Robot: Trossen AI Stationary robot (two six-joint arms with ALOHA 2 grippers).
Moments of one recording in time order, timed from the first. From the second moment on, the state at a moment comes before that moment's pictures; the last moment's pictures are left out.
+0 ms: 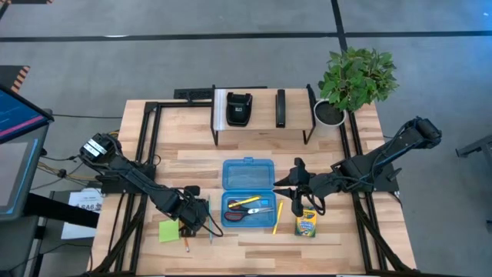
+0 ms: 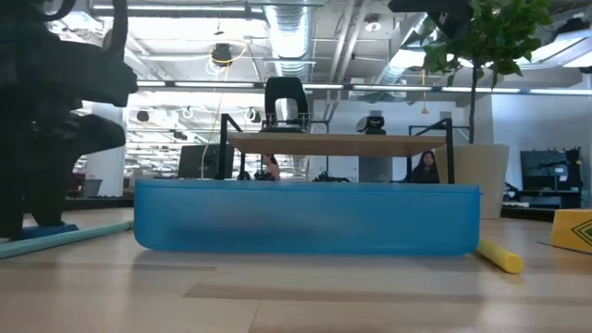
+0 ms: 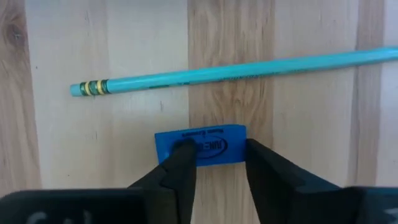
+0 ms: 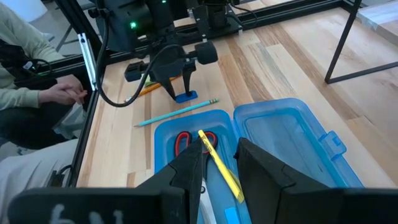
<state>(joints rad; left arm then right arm) -0.58 1.62 0.80 -0.53 -0.13 -0.57 0.46 1.23 0.91 -0.18 0.44 0.48</state>
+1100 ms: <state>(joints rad) -0.61 1.62 0.94 -0.65 -0.14 -0.49 0.46 1.23 0.91 -0.18 0.44 0.48</state>
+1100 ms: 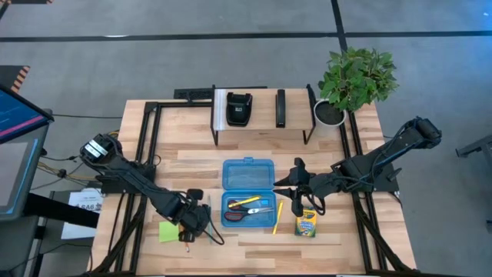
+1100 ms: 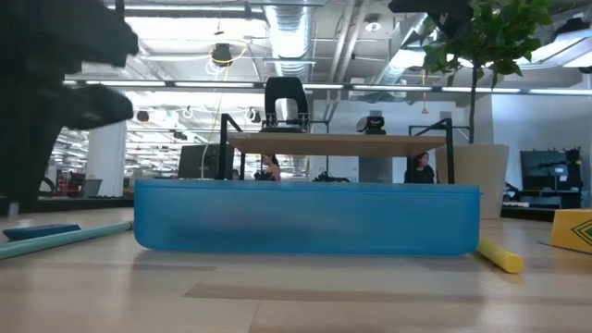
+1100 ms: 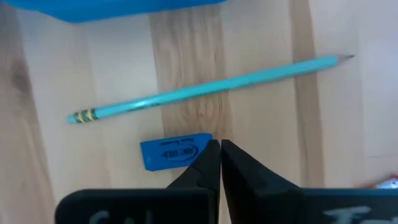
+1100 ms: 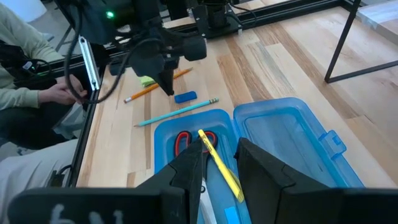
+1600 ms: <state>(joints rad) -0.60 1.62 0.90 -0.67 -0.19 -0.53 0.46 1.23 0.91 -0.19 0.44 0.48</state>
